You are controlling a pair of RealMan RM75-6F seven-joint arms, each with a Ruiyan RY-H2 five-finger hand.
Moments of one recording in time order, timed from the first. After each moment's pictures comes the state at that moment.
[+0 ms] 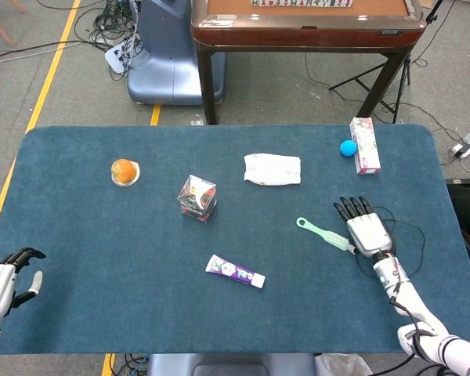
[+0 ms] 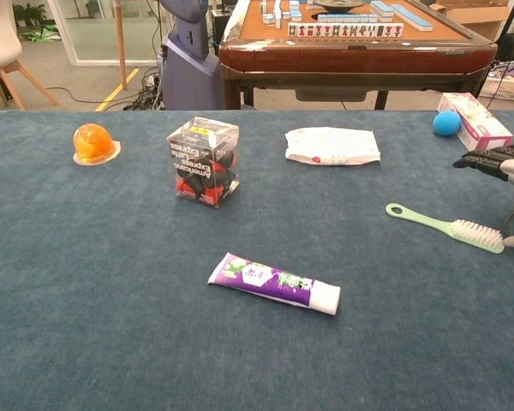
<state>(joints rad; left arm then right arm) -0.10 -1.14 -0.05 -1.54 1.49 1.48 -0.09 0.47 -1.55 0.08 -1.00 -1.42 1.00 -0.15</state>
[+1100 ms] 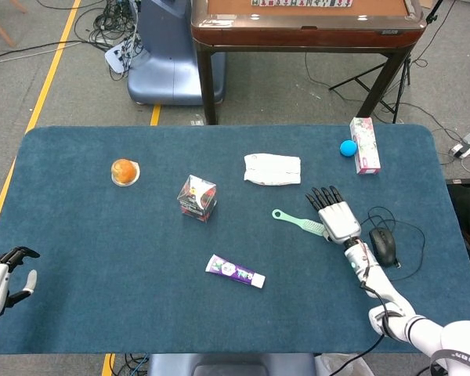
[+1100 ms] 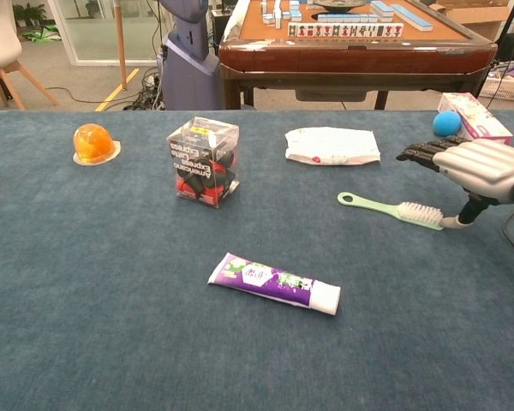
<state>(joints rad) -0.09 -1.13 -0.06 -1.55 1.47 1.49 -0.09 0.61 -1.70 0.11 -0.86 -1.42 0.94 -0.15</state>
